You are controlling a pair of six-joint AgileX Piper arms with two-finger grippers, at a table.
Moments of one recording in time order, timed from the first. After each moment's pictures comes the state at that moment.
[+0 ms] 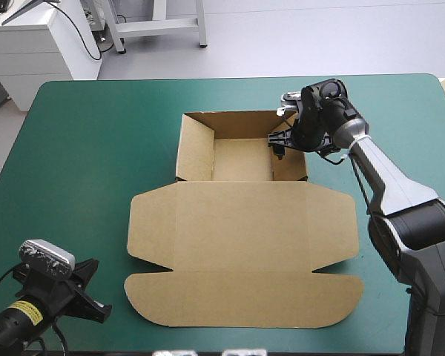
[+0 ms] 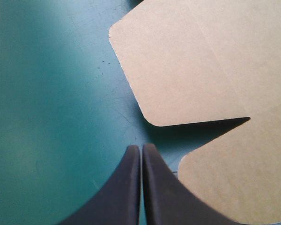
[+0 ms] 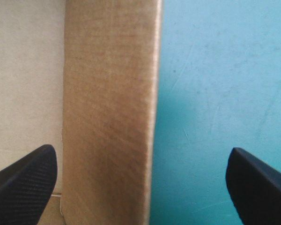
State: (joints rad) left arm -0.35 0.39 -0.54 -0.02 0.85 0.13; right arm 0.33 2.01 -1.91 -0.04 1.24 0.27
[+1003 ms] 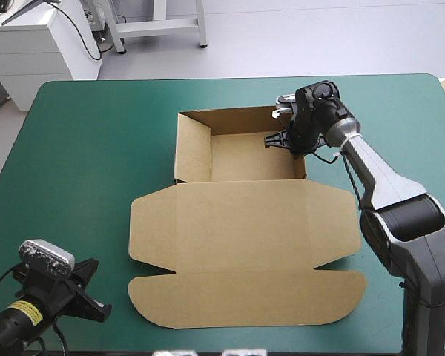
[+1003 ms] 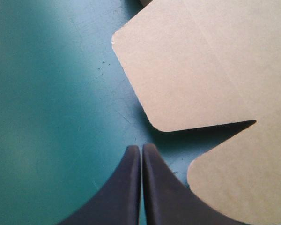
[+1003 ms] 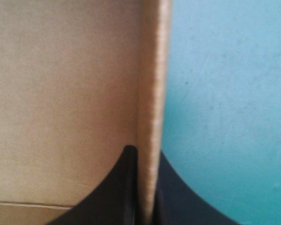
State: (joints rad) left arm -0.35 0.39 -0.54 -0.02 0.85 0.13; right arm 0.33 2.07 -1.97 -0.06 1.24 0.25
